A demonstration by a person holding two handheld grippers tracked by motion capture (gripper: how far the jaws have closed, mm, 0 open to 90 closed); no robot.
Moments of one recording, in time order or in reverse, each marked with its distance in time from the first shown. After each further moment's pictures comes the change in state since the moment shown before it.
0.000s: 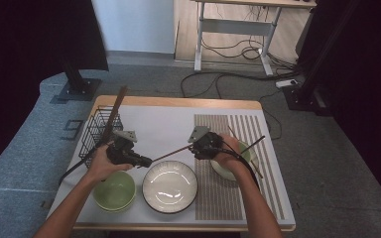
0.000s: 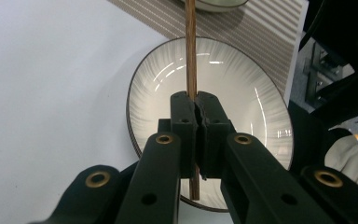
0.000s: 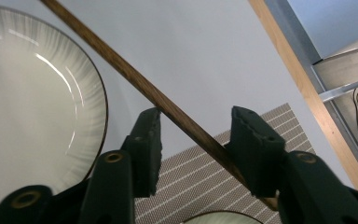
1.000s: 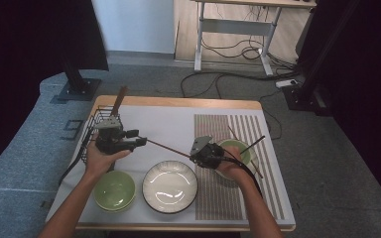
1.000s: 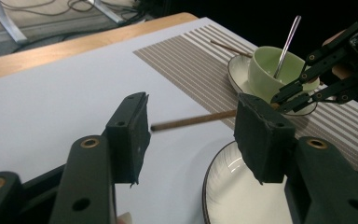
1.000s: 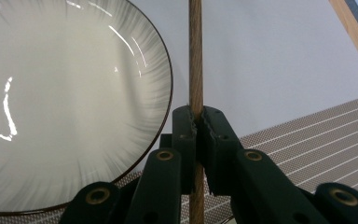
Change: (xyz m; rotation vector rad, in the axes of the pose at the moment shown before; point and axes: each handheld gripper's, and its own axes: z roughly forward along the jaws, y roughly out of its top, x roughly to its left) left arm 0.004 -0.001 -0.029 -0.388 0.312 -0.067; right arm 0.018 -0.021 0.004 -0.010 0.177 0.009
